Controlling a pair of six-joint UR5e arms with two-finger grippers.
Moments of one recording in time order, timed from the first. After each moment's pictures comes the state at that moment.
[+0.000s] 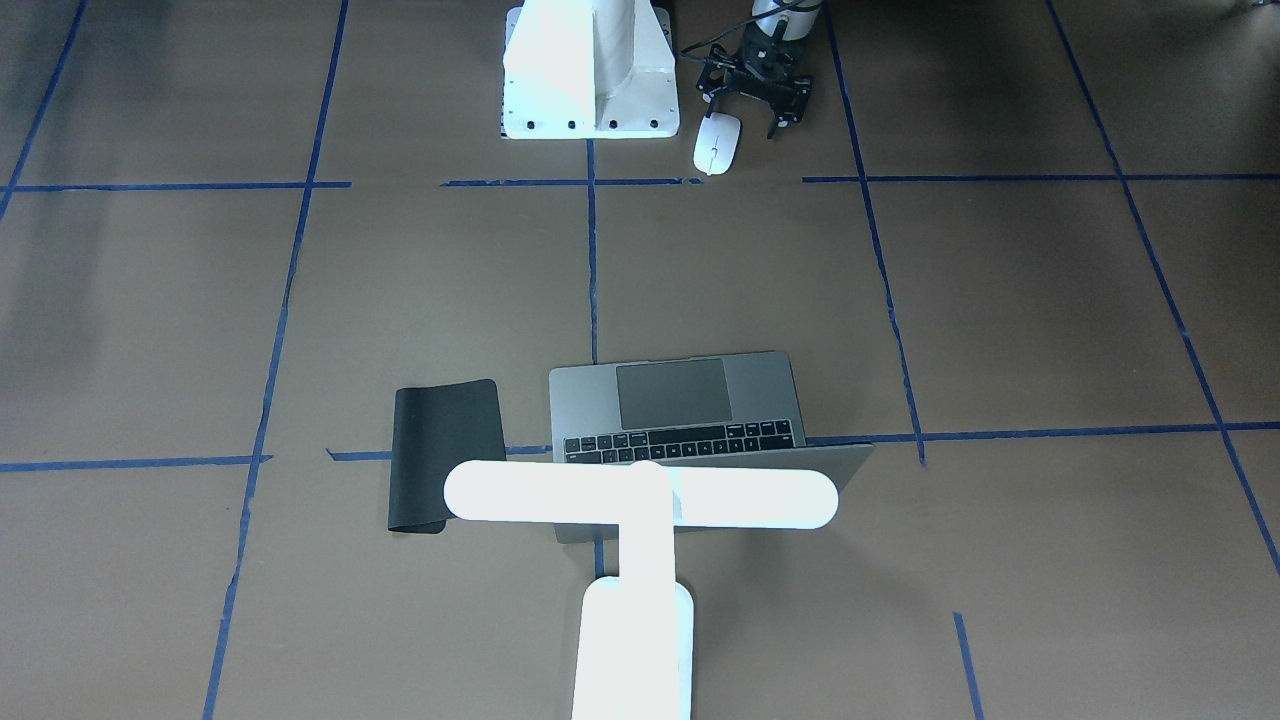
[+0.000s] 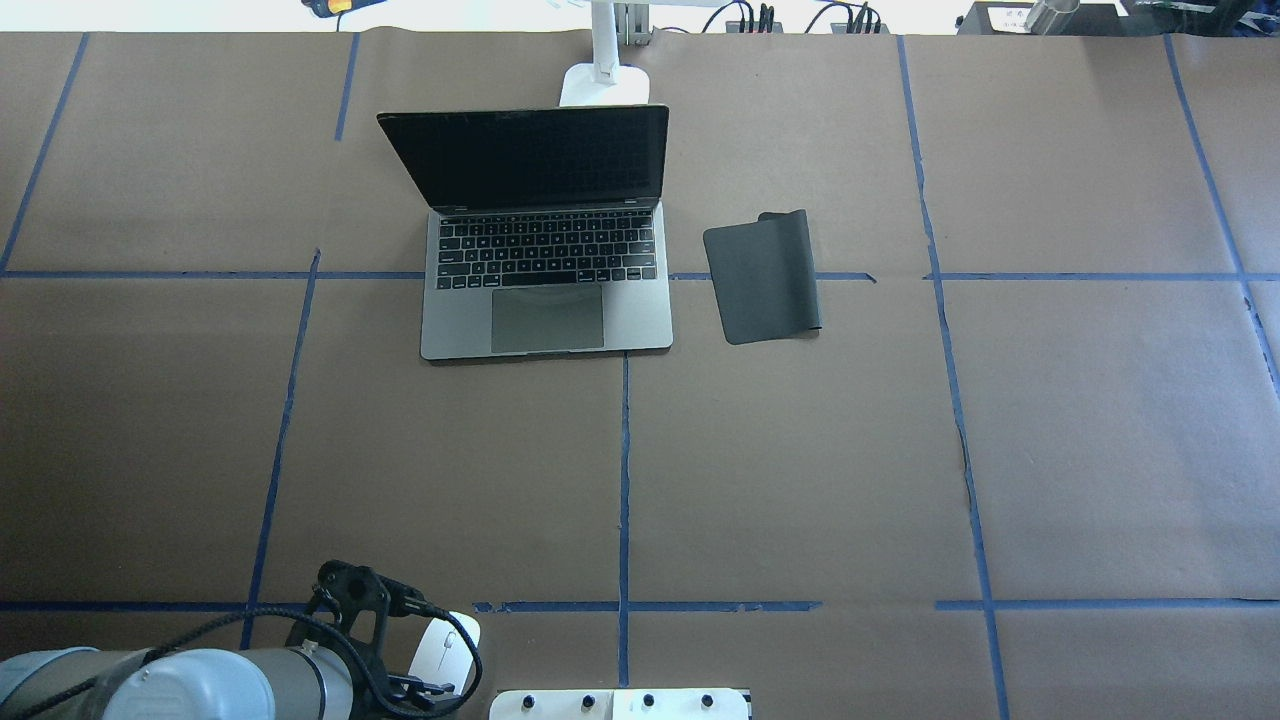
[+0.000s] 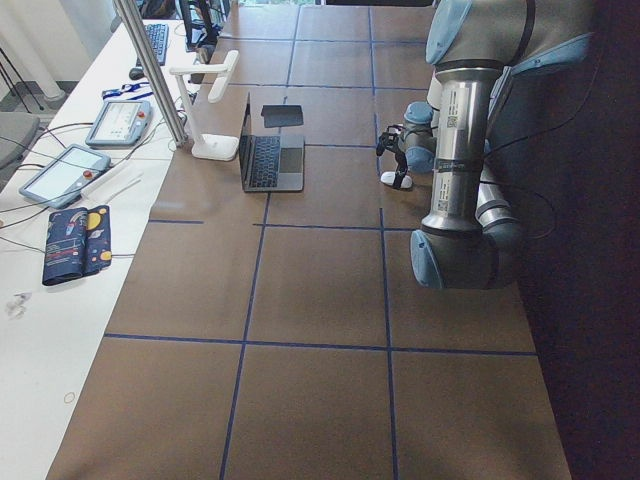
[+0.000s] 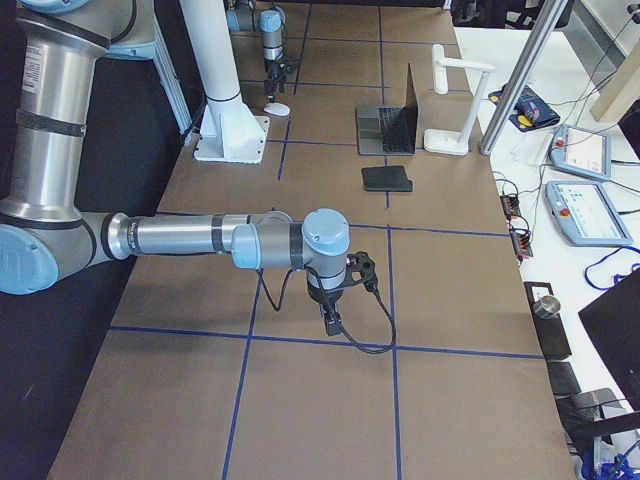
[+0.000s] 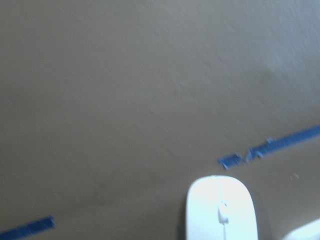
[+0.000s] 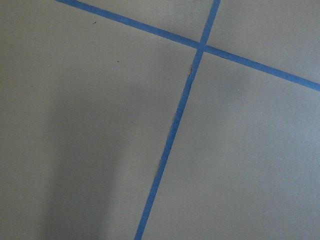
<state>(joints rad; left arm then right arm) -0.01 -1.66 -2.12 -1.85 -1.54 -1.25 1.53 -1.81 1.87 -1.57 2.29 -0.24</state>
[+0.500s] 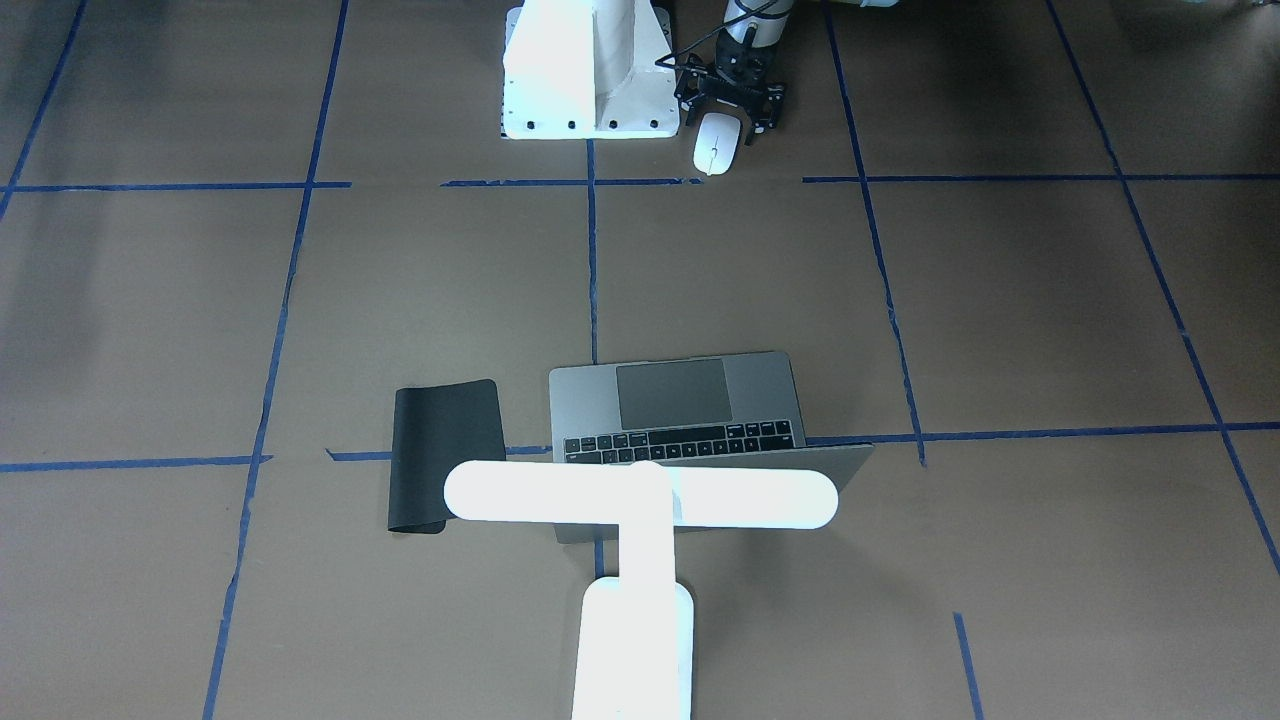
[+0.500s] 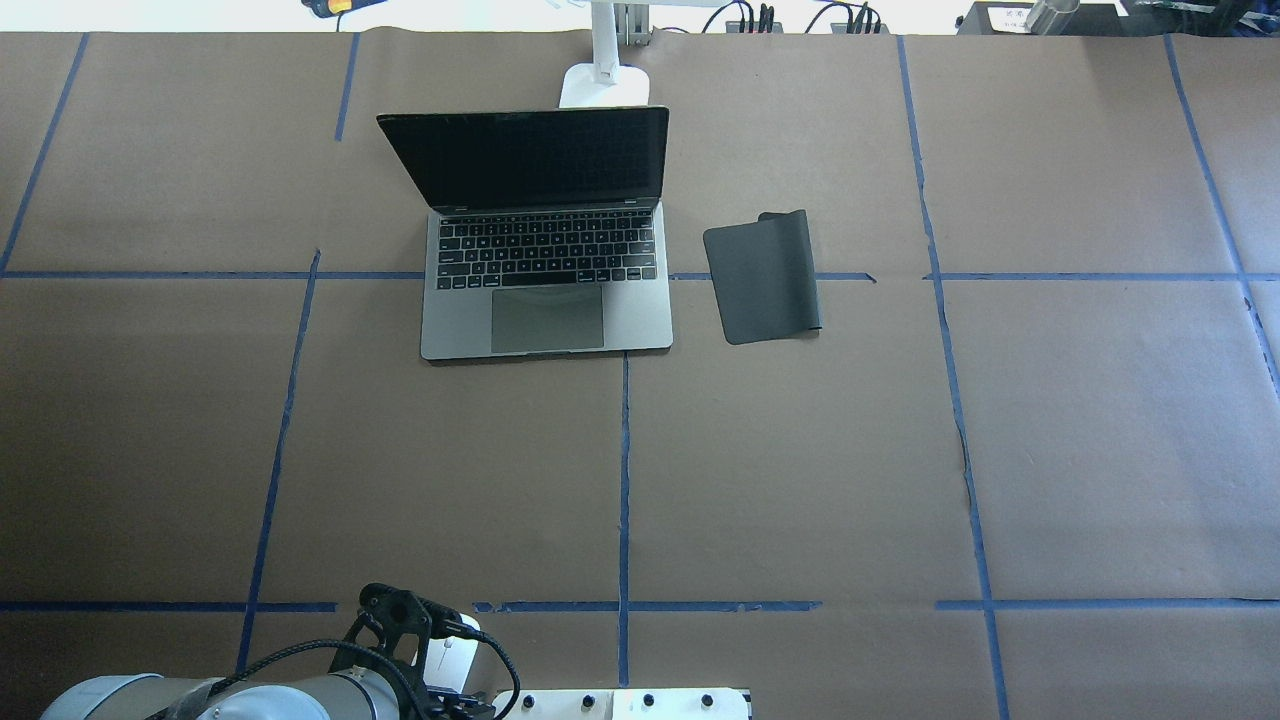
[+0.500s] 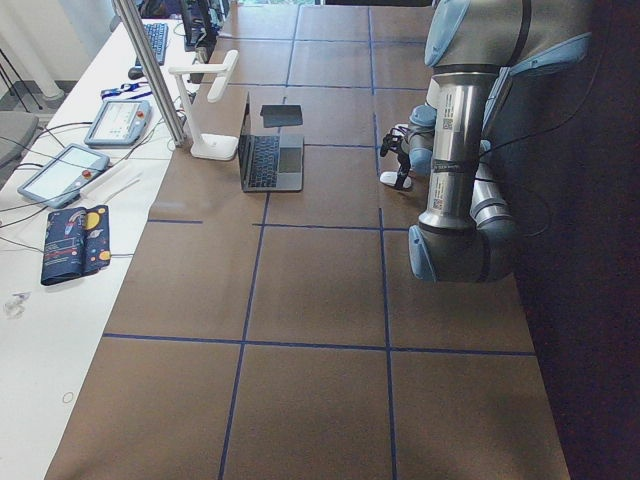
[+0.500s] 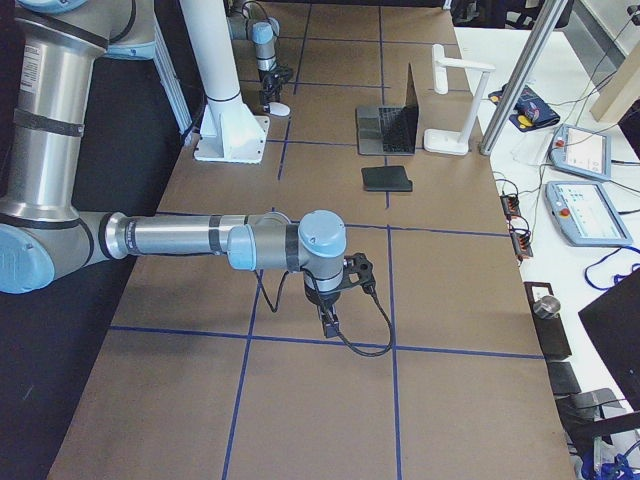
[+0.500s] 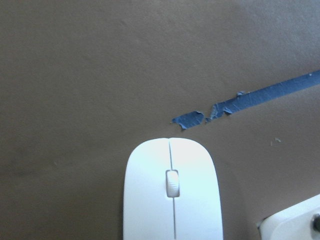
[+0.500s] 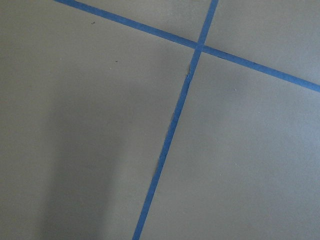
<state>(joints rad) 0.02 -1.73 -2.04 -1.85 -1.48 -1.26 1.53 -1.81 1.87 -1.57 2.28 -0.24</state>
